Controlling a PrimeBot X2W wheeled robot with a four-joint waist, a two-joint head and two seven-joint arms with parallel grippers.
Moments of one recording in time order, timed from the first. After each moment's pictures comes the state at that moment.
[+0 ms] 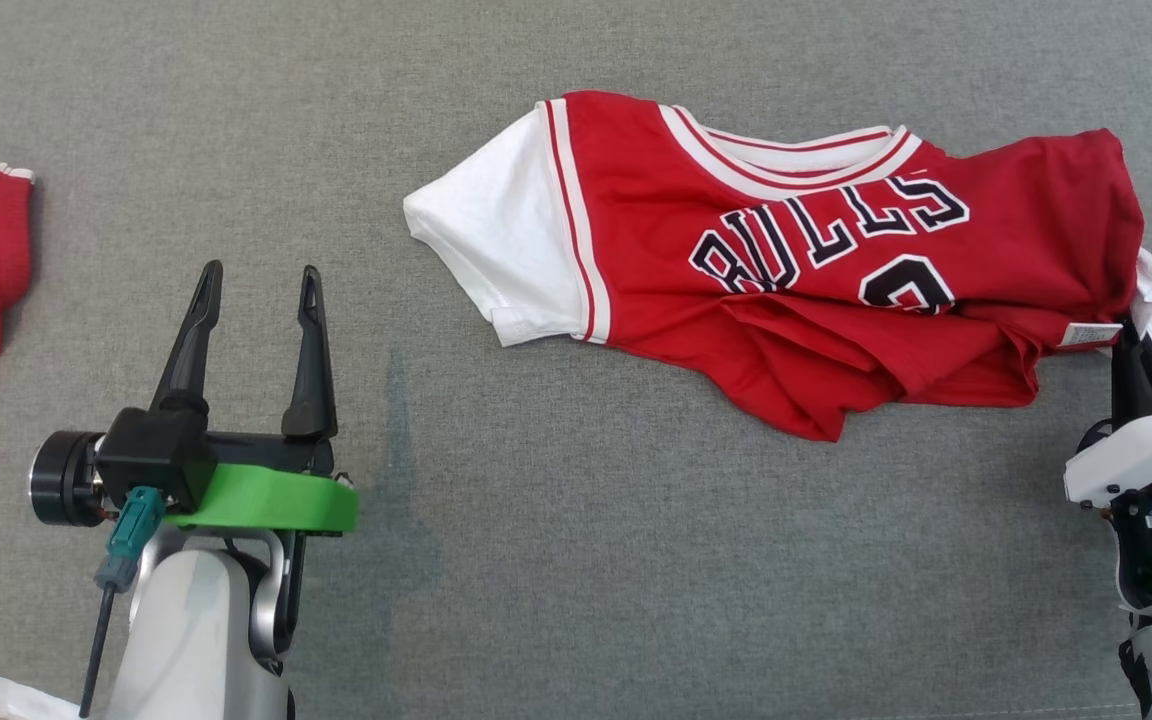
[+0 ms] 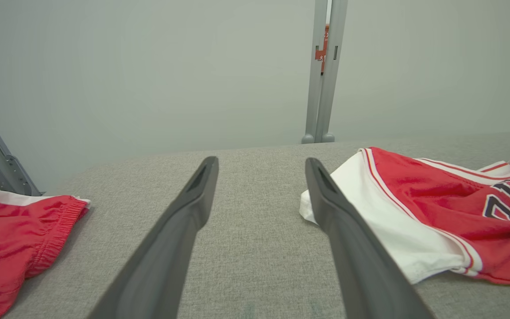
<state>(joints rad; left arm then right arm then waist) -0.29 0.05 -0.06 0.15 -0.10 -0.09 -0.26 -0.29 -0.18 -0.24 0.35 0.38 0.13 -0.02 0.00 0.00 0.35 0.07</state>
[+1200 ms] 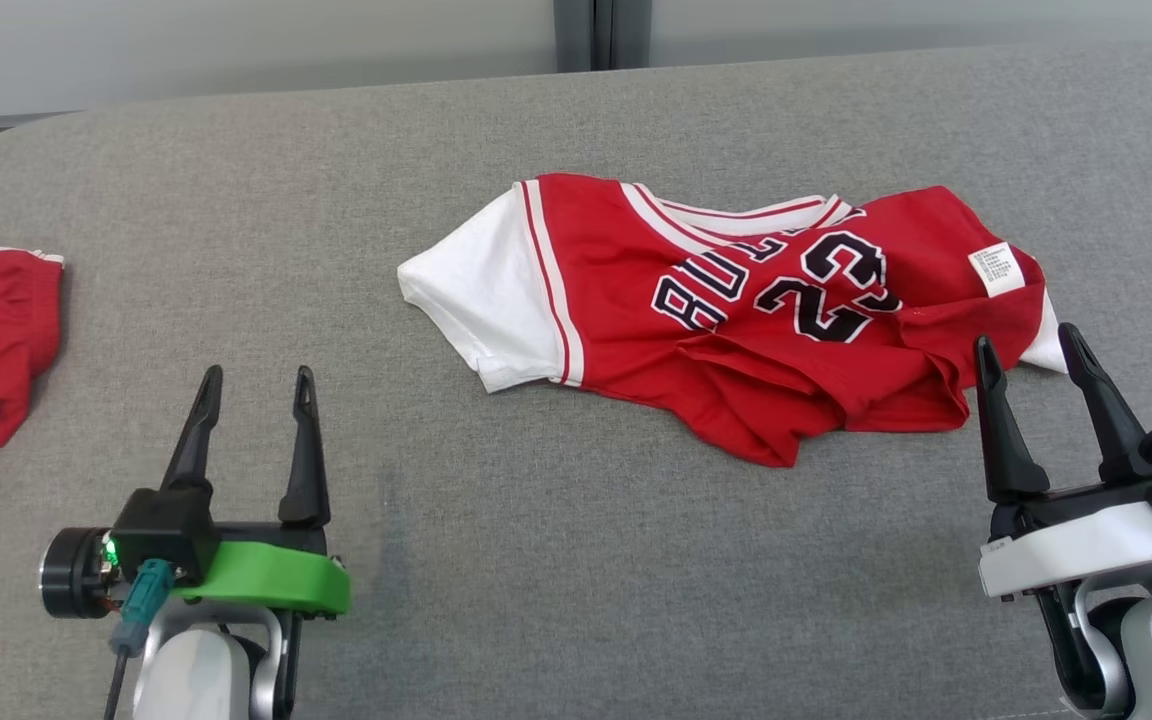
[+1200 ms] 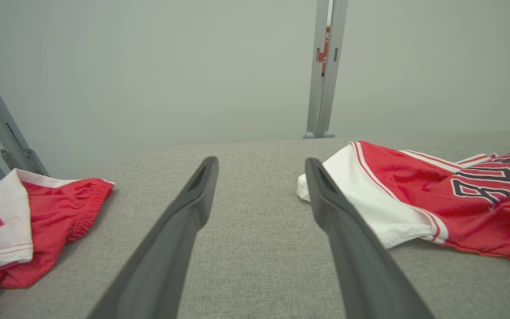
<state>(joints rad) -0.17 0.05 -0.02 0.19 -0.10 -0.08 -0.26 -0.06 -0.18 -0.02 -0.04 0.23 0.13 -0.17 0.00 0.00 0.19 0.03</state>
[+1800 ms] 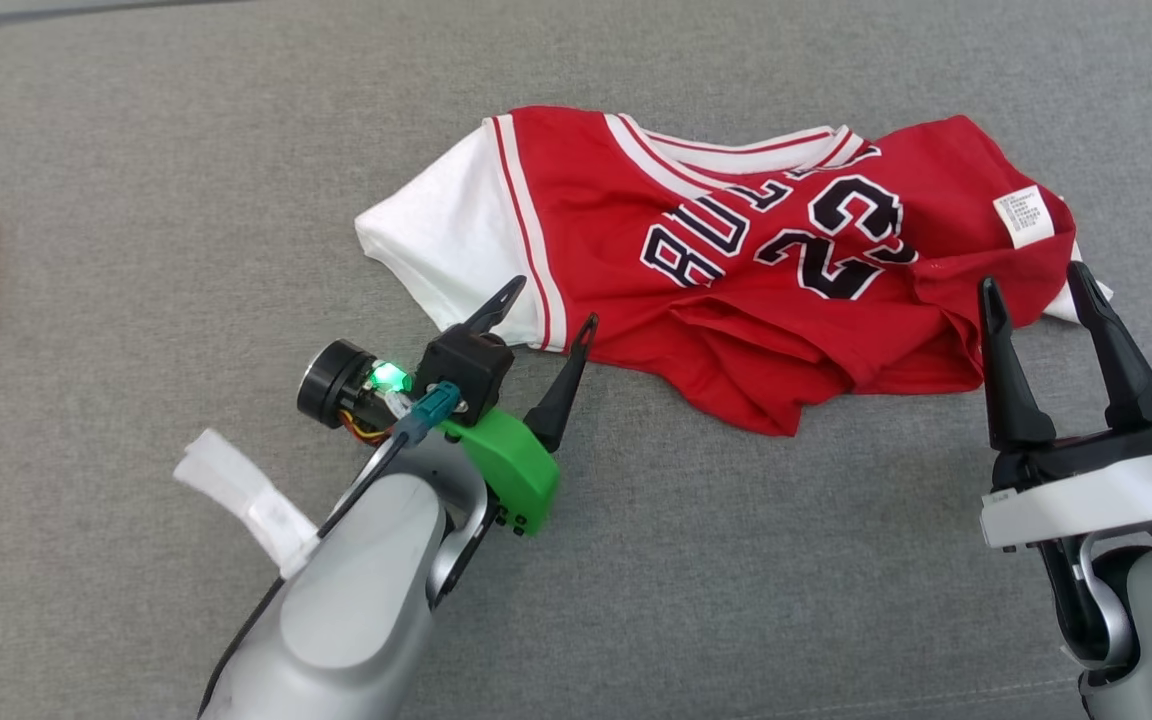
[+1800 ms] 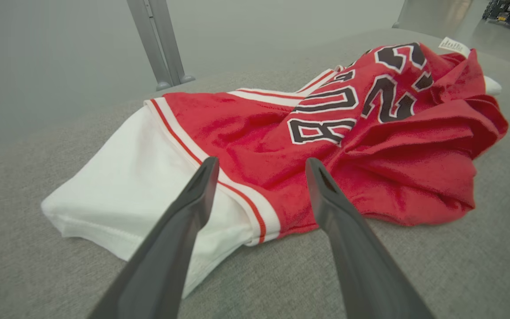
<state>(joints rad) -0.55 0.05 -0.53 0.49 -0.20 -0.11 -0.13 -0.13 -0.19 -0.02 -0.06 0.23 0.13 -0.16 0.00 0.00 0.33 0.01</state>
